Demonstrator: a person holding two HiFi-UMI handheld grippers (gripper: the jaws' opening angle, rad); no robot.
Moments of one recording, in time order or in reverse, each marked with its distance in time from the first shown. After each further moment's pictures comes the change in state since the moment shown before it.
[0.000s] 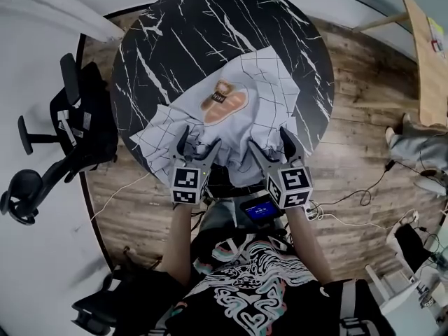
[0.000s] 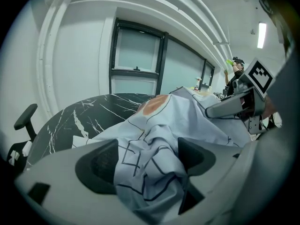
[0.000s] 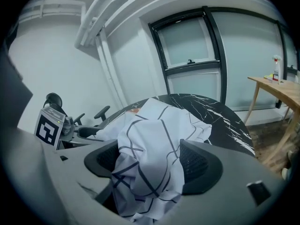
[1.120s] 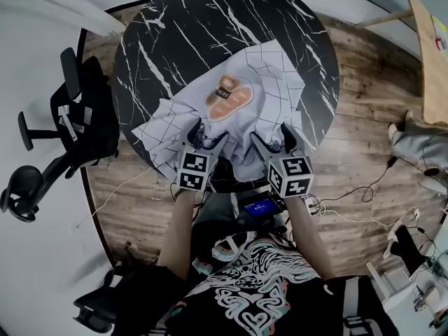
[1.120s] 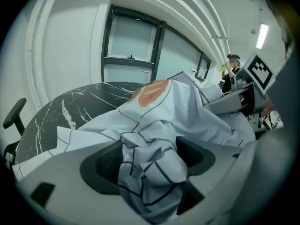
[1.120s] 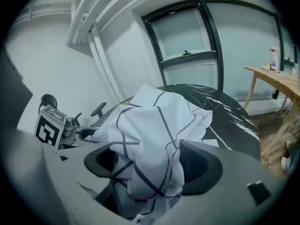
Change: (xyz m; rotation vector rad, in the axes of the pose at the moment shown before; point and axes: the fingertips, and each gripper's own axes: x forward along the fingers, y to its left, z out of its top) left arm 0.026 -0.008 -0.025 0.020 0.121 -0.079; right arm 0.017 -0.004 -0.025 0.074 0.077 -0.017
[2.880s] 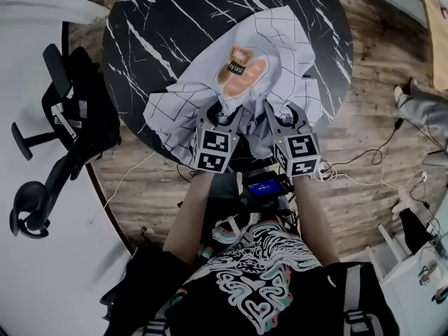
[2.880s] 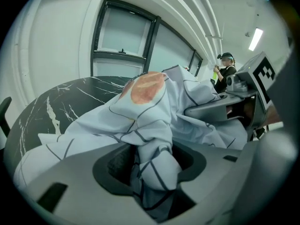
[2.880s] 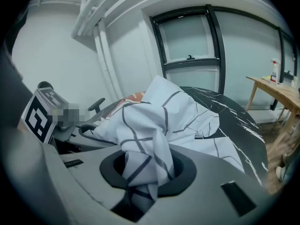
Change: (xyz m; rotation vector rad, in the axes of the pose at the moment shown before) left arm 0.018 -0.015 -0.002 0.030 0.050 -0.116; right arm 0.026 0.021 -0.008 -0.091 -0.031 -0.054
